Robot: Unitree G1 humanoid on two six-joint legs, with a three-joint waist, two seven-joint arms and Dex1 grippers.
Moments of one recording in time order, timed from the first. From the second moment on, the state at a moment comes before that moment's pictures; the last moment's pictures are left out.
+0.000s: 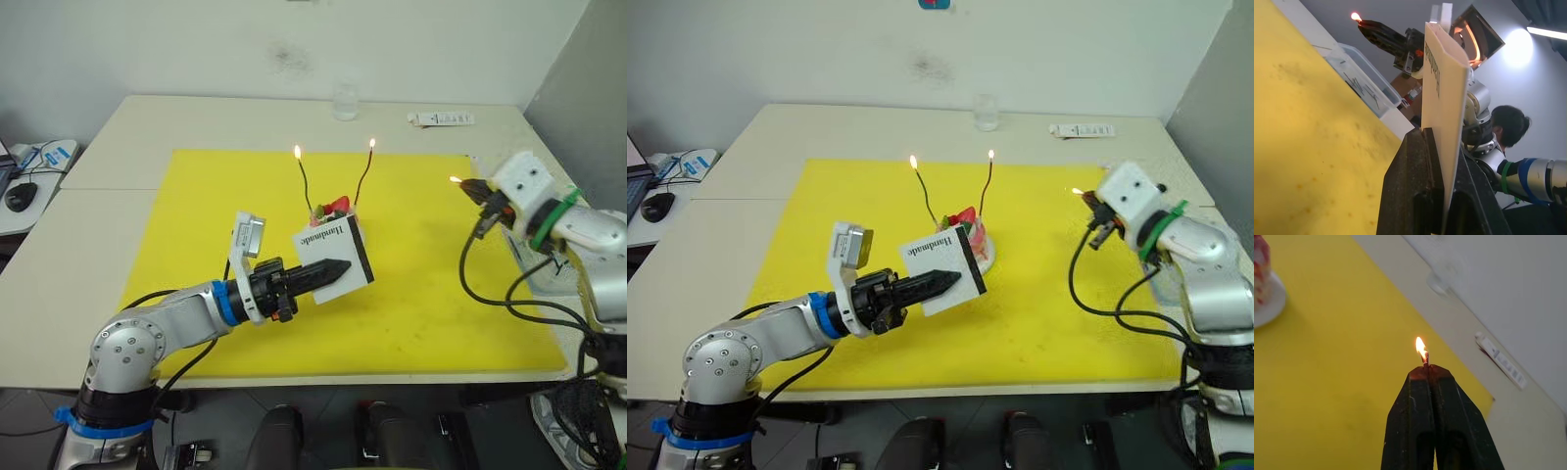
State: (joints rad) left arm -0.29 0.56 0.07 -0.43 -1.53 0.98 -0.38; right arm -0.44 -0.76 -0.13 -0.19 0.02 0.46 0.69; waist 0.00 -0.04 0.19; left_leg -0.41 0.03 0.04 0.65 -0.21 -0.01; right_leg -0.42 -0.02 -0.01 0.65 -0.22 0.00
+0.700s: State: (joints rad) left arm -0.22 0.52 -0.04 -0.59 -1.15 0.85 -0.55; right arm -0.33 -0.75 -0.33 -0.04 0.02 0.73 0.40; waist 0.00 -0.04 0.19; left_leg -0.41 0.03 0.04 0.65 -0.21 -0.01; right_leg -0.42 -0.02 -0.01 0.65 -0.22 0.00
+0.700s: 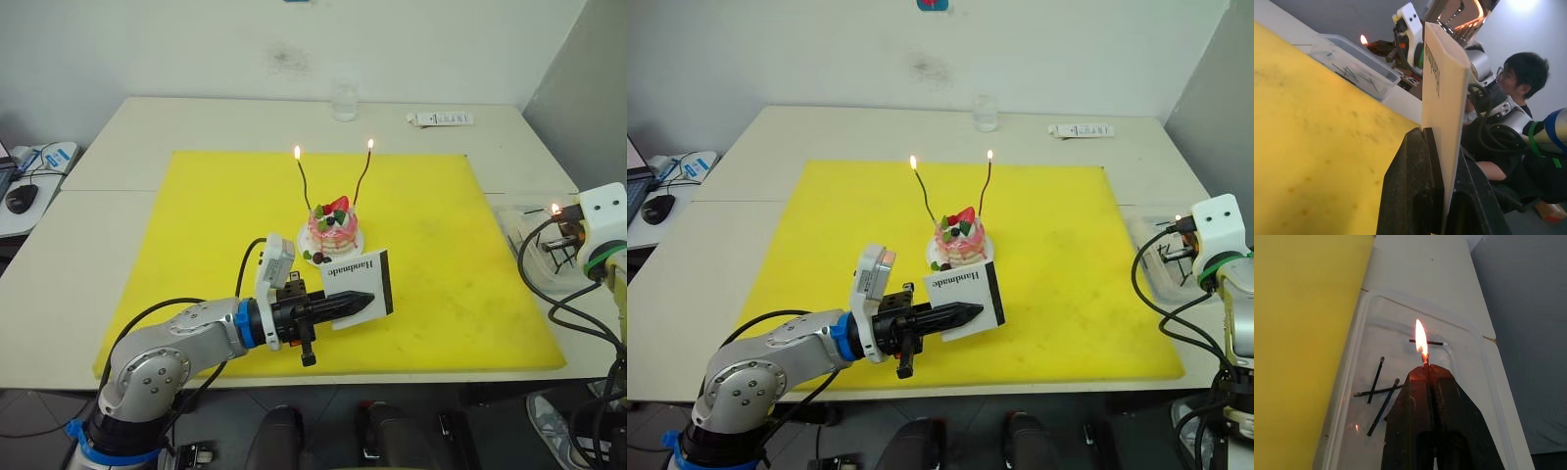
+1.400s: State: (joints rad) left arm -0.24 0.50 -0.05 -0.60 -1.14 0.84 -0.53; right arm -0.37 -0.74 -0.32 0.07 0.02 0.68 0.36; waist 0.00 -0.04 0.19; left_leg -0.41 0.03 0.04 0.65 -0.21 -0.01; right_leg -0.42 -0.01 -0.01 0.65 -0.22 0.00
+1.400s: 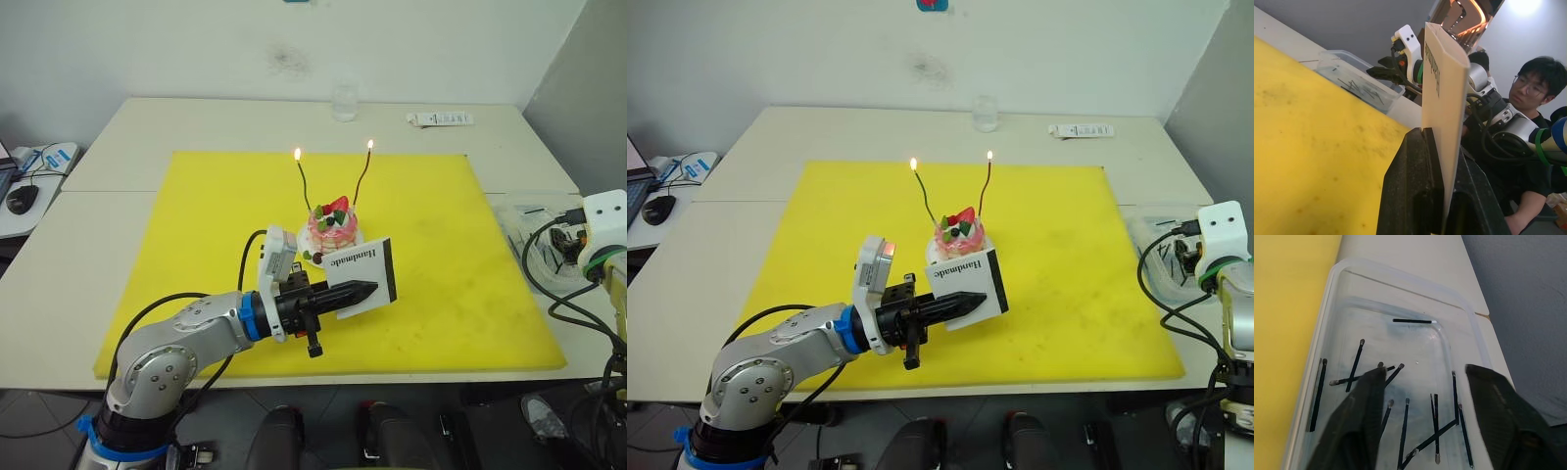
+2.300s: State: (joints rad) left arm -0.23 0.59 0.01 -0.42 -1.54 1.03 -0.26; right arm -0.32 -0.85 -0.15 -0.31 0.38 0.56 0.97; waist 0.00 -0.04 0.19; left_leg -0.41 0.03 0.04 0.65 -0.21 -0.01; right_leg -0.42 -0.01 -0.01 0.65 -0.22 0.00
